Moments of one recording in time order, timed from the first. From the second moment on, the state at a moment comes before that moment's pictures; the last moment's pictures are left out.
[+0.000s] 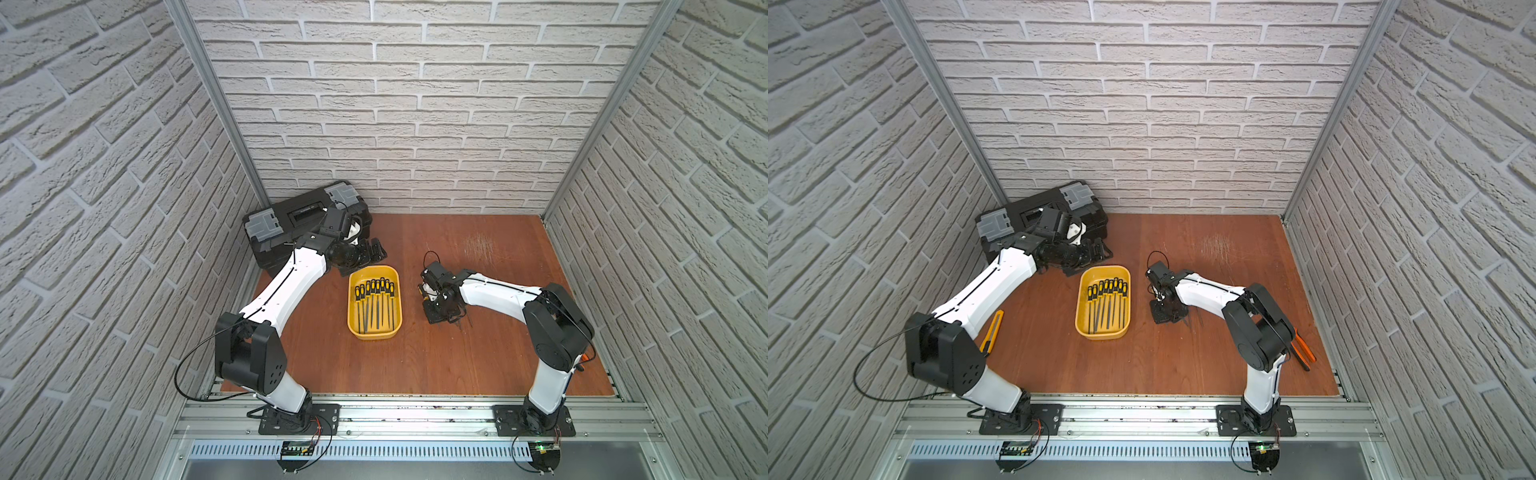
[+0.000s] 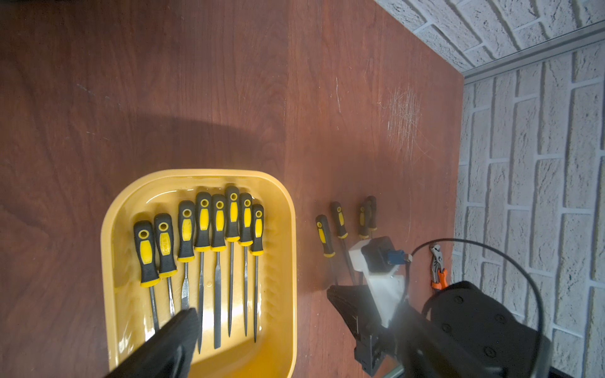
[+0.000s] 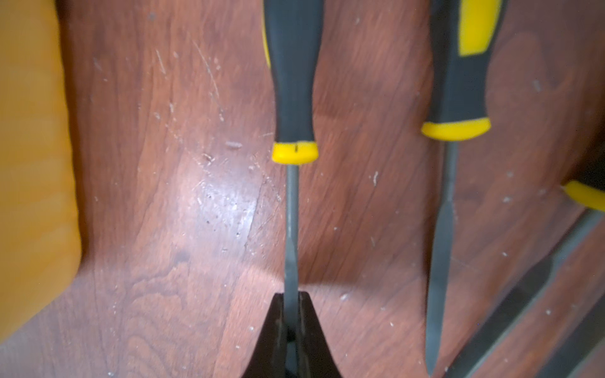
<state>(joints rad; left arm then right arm) -0.33 1.56 1.41 -0.78 0.36 -0.57 0.60 1.84 1.20 -0.75 -0.06 0.38</state>
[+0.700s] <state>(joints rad) -0.33 1.56 1.41 -0.78 0.36 -0.56 0.53 1.85 1.18 -0.76 -0.02 0.43</state>
